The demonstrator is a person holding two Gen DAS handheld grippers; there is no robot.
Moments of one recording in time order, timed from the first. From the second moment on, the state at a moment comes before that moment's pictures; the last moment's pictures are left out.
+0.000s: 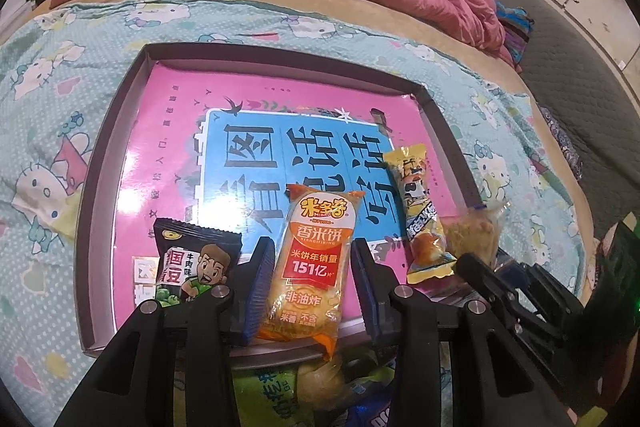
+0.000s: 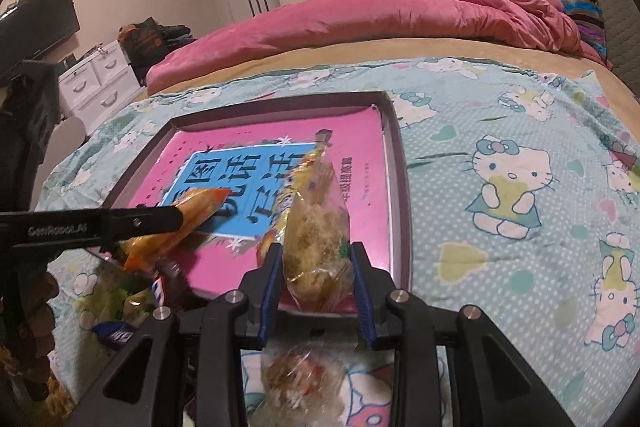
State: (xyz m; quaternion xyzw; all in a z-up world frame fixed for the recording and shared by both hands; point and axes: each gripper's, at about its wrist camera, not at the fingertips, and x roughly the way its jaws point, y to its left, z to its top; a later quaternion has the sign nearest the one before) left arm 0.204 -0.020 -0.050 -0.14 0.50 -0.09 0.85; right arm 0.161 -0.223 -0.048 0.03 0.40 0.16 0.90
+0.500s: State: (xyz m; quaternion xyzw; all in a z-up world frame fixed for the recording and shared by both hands) left arm 0.195 -0.014 -0.037 -0.15 0.48 -0.09 0.86; right arm 0.147 -0.225 -0.043 0.03 0.40 0.17 0.90
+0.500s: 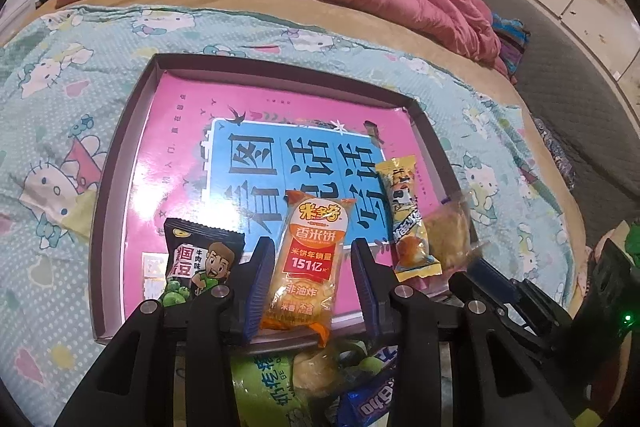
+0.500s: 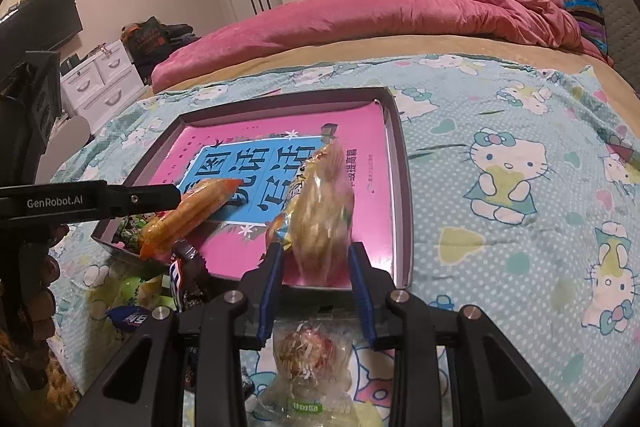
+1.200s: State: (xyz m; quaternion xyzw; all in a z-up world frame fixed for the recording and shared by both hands) left arm 0.180 -0.003 -0.015 -0.16 0.46 -0.10 0.87; right arm 0.141 -0.229 -0.033 0.03 0.38 0.15 0.91
